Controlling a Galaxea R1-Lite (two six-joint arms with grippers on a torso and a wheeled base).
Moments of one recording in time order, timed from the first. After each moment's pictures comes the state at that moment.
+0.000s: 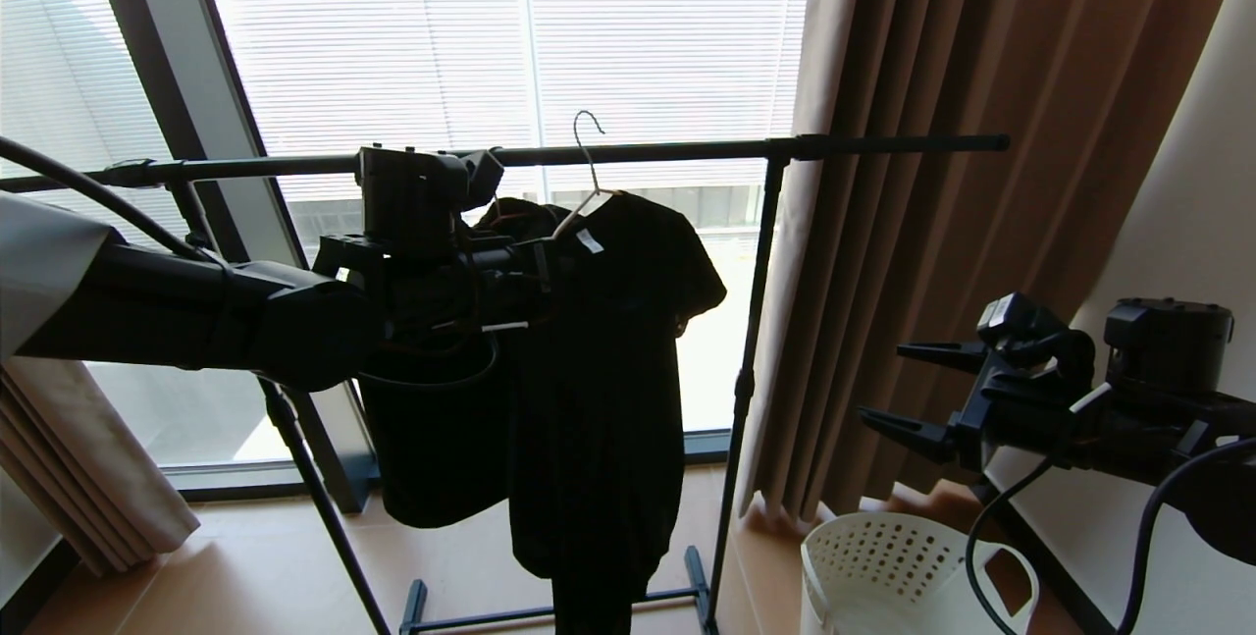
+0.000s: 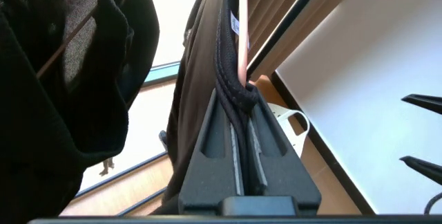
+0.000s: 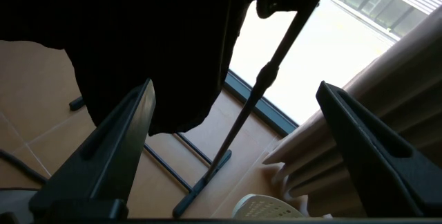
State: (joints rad) left arm -0.41 1.96 -1.25 -0.41 -0.15 -0.33; right arm 0.02 1.83 -0.55 -0.86 0.69 -0.39
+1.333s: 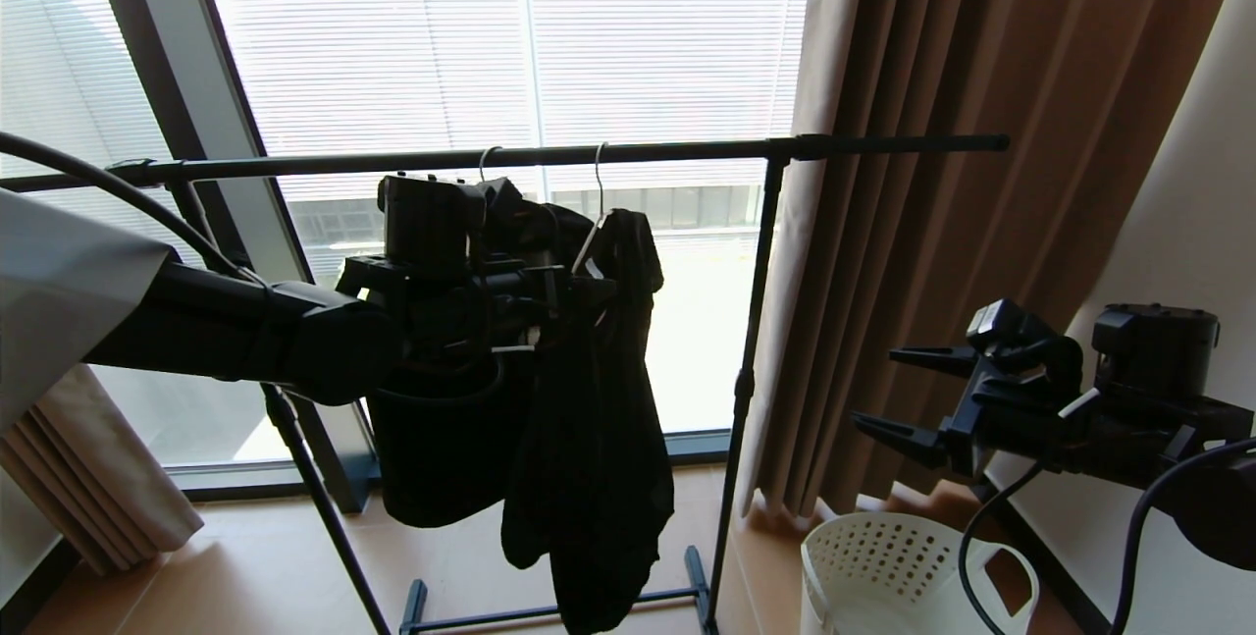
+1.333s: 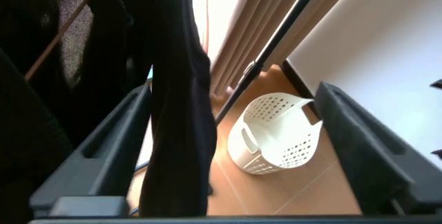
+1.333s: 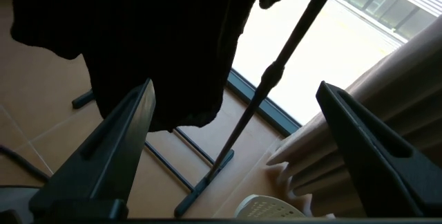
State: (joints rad) left arm -0.42 2.00 -1.23 -0.43 -0.15 -0.23; right arm 0.03 1.85 -0.54 -0.88 0.68 -0.40
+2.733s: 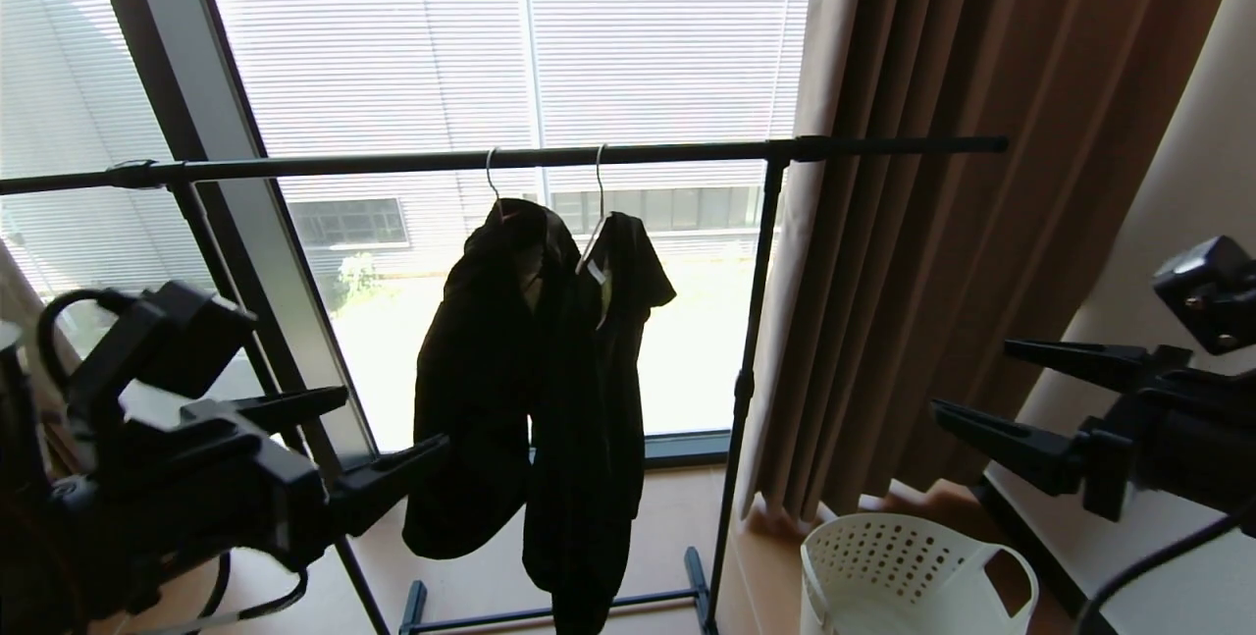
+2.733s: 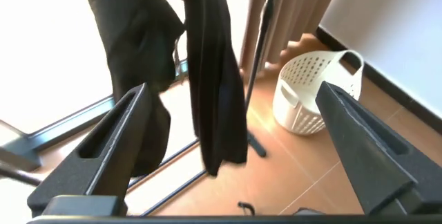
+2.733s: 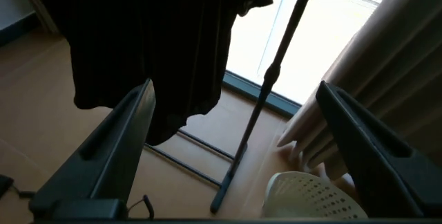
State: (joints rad) left arm -0.42 1.20 -0.45 -0.42 -0.08 0.03; right arm 0.29 1.20 -0.53 -0.35 0.23 -0.10
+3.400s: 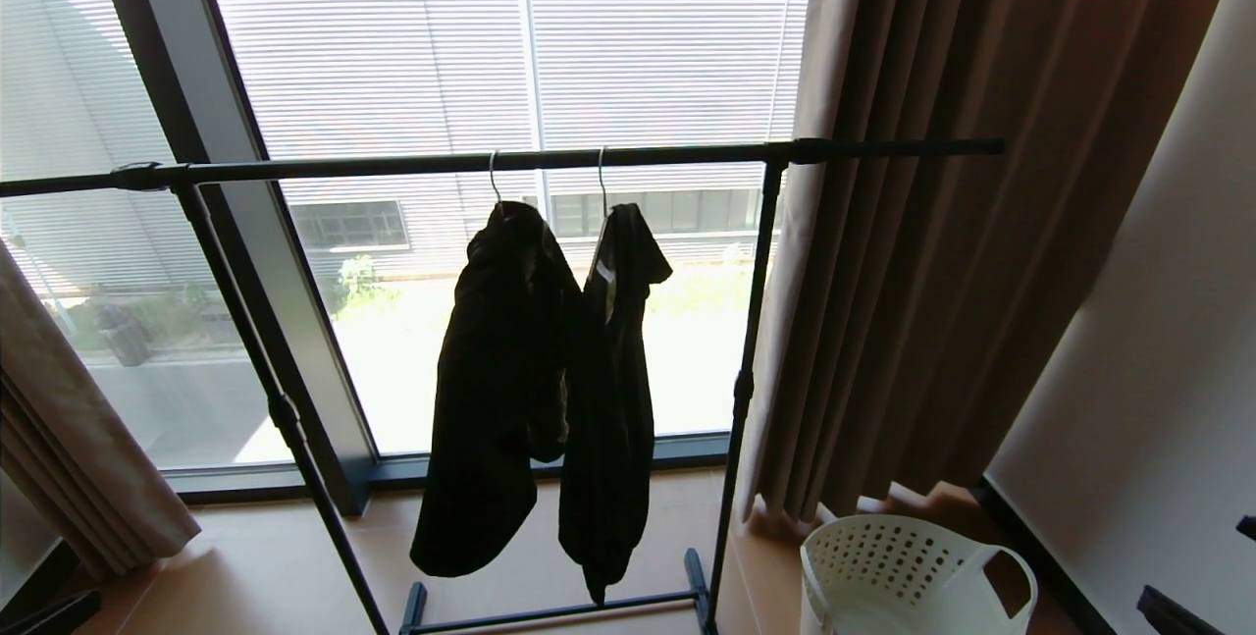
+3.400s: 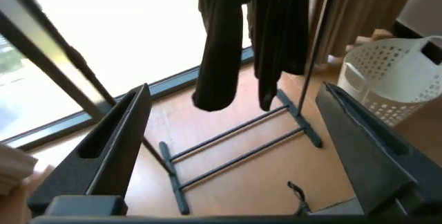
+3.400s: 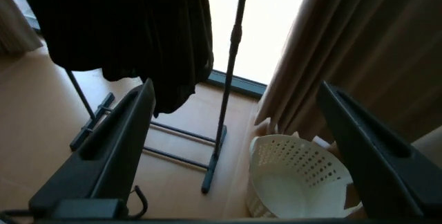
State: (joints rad) left arm -0.31 0.55 -0.06 -0.23 0.09 0.13; right arm 0.25 0.59 -0.18 -0.17 0.03 -0.04
